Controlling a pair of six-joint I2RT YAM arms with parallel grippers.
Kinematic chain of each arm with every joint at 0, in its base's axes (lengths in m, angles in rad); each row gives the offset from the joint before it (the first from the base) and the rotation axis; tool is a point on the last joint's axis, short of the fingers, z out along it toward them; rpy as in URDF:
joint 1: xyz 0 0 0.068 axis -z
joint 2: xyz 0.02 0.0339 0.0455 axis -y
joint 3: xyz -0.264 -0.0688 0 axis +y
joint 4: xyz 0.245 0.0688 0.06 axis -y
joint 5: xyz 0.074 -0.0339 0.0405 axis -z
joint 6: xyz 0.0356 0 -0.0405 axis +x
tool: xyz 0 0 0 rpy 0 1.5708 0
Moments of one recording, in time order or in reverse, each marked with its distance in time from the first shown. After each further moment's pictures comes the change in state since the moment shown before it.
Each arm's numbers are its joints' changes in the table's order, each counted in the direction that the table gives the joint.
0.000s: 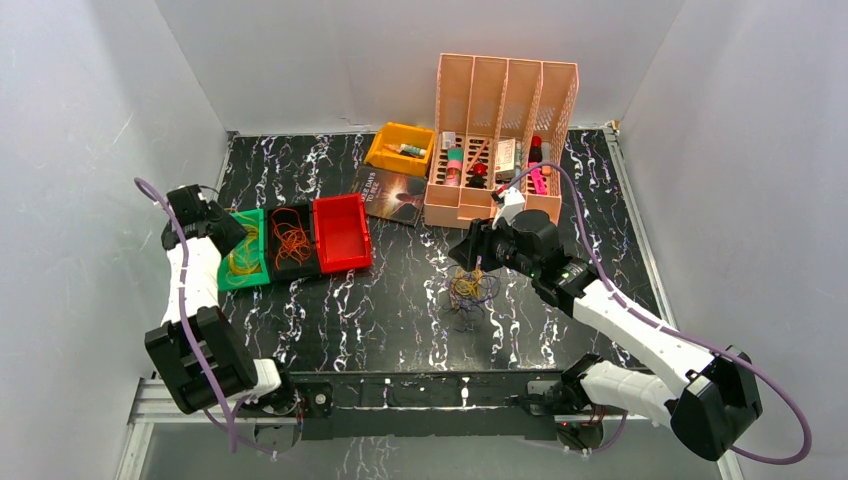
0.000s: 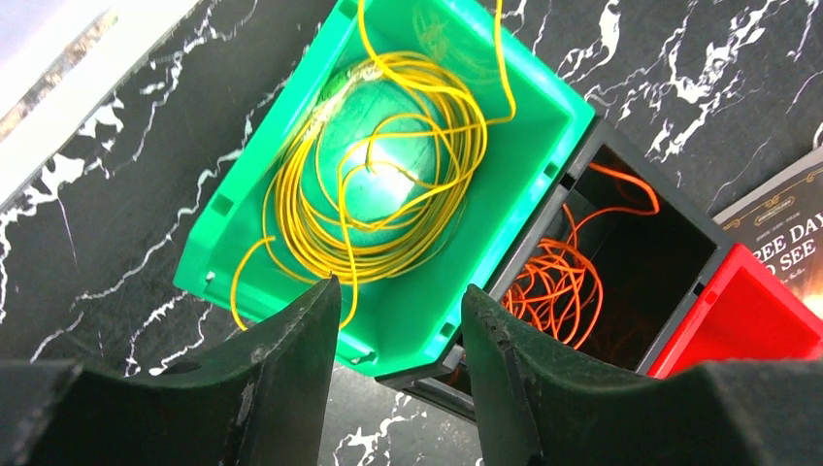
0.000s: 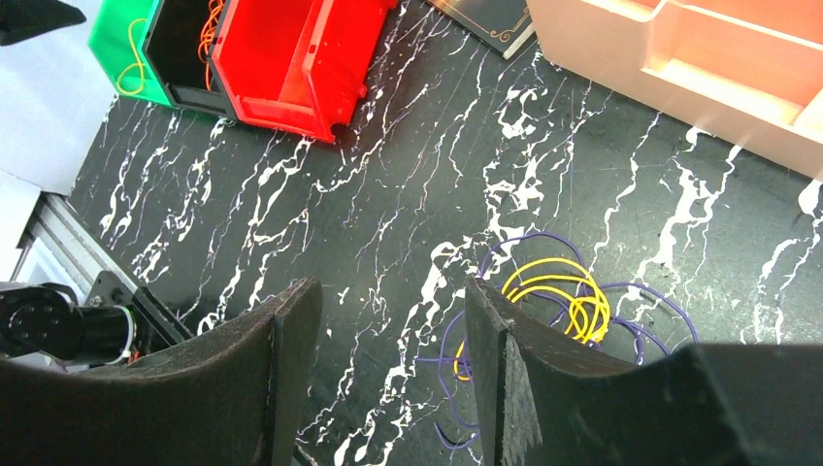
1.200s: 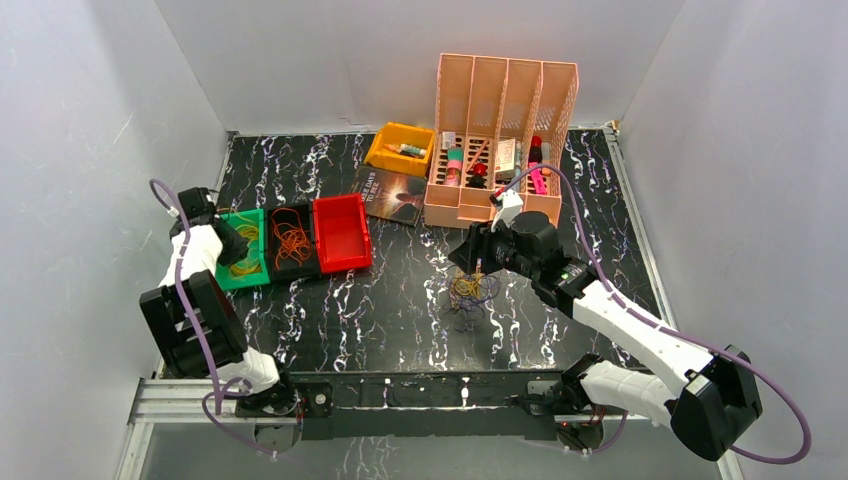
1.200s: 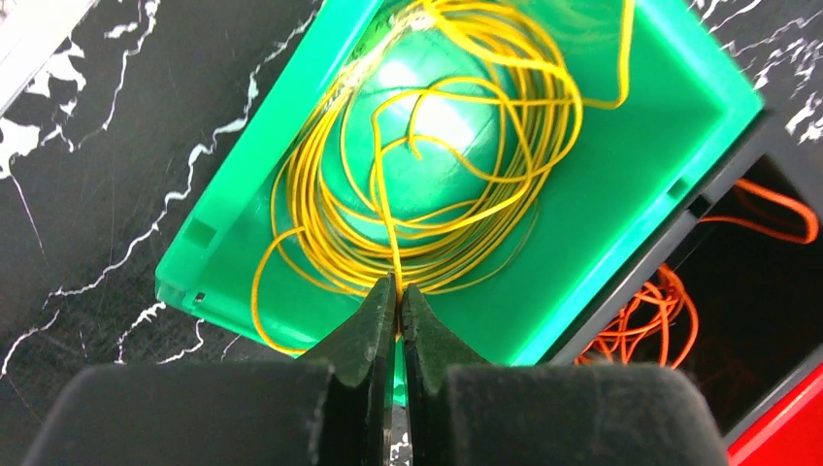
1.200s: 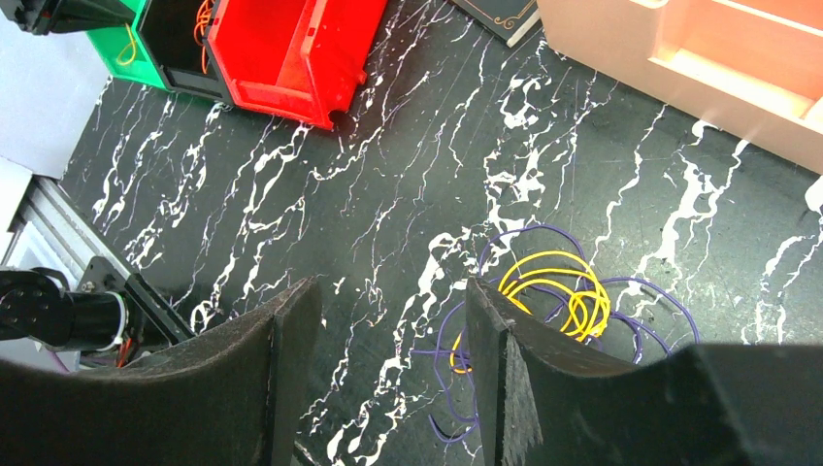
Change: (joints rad) left arm 0.000 -0.174 0.002 -0.036 -0.017 -0.007; right arm 0.000 -0.001 0.013 0.000 -0.018 -0.019
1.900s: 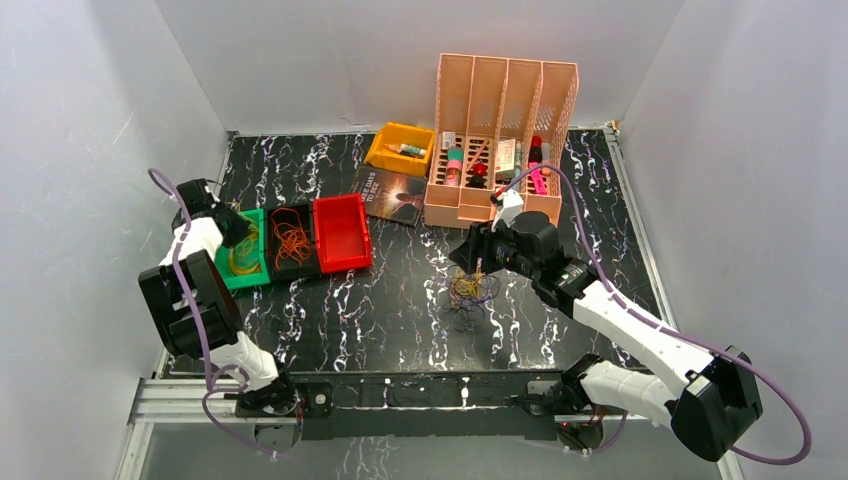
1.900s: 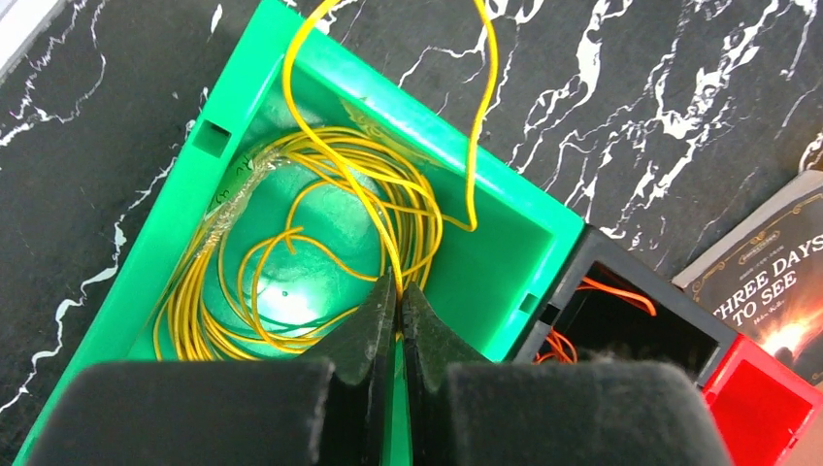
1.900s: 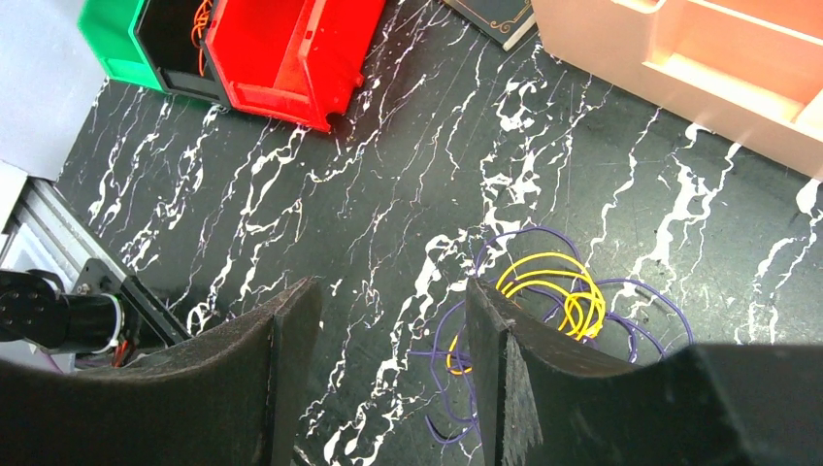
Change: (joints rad) left arm 0.000 -0.120 -0.060 0.237 0.148 -0.023; right arm 0.000 0.004 0.000 0.000 0.004 -0.005
